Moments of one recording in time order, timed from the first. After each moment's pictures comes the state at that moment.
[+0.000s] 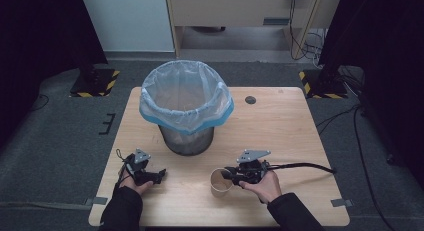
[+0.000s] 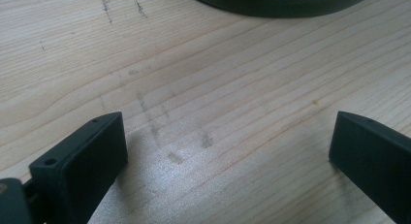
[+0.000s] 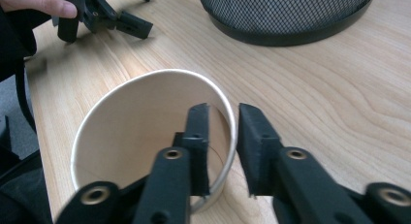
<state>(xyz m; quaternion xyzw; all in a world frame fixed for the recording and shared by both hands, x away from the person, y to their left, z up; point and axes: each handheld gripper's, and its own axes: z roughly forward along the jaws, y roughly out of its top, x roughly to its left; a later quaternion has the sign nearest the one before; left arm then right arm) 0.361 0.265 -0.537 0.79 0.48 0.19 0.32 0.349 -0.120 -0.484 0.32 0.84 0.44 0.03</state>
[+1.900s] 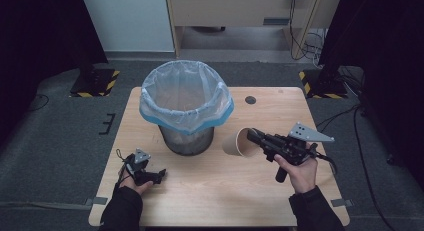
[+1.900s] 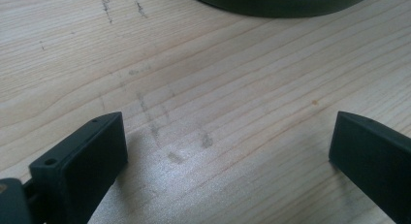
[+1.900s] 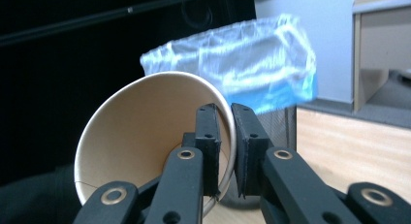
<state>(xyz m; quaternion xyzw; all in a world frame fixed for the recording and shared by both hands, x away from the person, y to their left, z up) 0.361 0.265 -0.537 0.79 0.48 0.19 0.32 0.341 -0.189 -0.361 0.32 0.67 0.66 0.12</state>
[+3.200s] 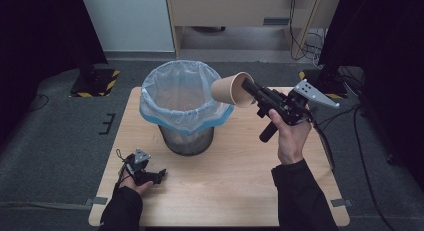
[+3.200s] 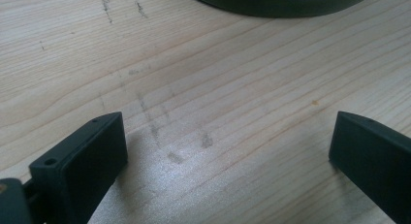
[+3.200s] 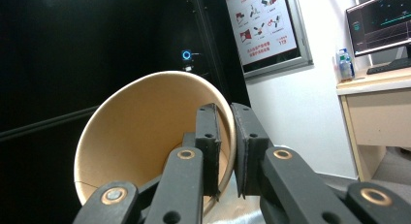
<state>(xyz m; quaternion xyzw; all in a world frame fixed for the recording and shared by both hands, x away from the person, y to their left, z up) 0.361 0.265 -0.537 0.79 0.48 0.19 0.32 0.383 -0.156 -0.272 0.32 0.55 0.75 0.16</state>
